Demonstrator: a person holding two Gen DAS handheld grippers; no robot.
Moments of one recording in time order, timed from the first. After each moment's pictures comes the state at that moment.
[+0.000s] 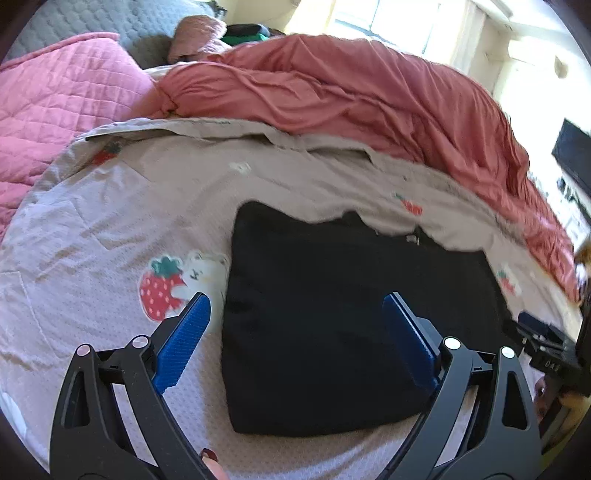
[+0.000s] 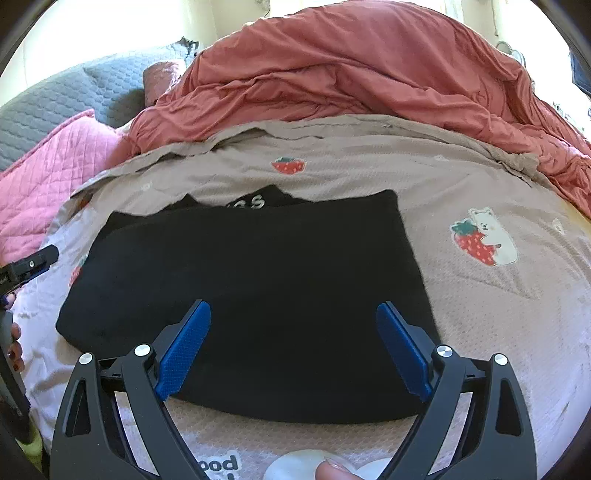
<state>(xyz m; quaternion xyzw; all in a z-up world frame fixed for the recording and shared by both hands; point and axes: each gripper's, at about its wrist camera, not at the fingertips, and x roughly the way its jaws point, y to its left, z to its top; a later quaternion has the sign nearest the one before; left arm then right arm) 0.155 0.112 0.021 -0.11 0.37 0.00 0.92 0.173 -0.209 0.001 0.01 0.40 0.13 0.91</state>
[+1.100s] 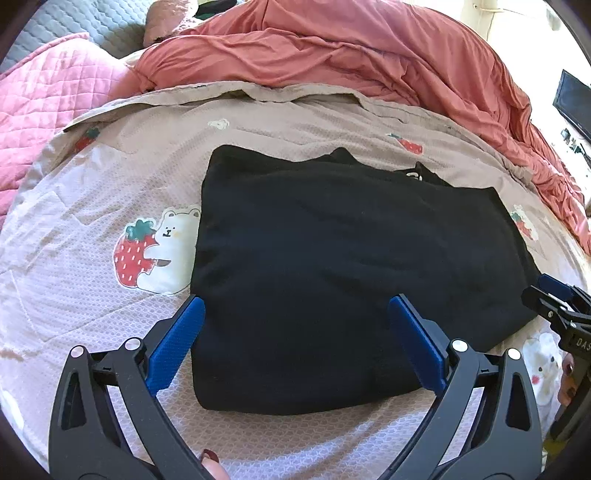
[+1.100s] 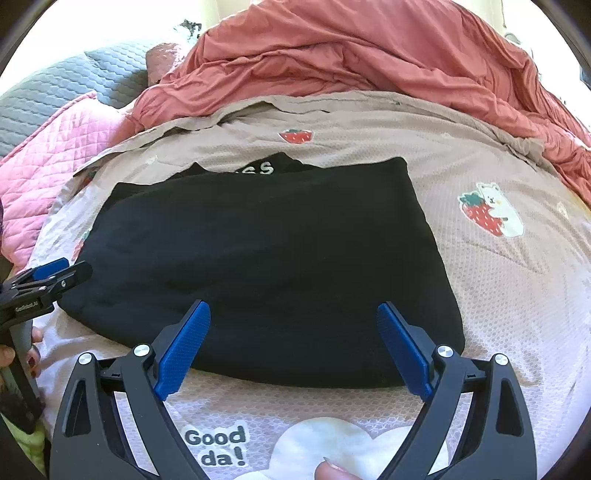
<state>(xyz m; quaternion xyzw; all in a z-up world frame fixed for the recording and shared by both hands) 0.160 0.085 -0.005 -0.06 0.43 -0.01 0.90 0.158 -0.203 -0.006 0.00 0.42 0.13 0.90</state>
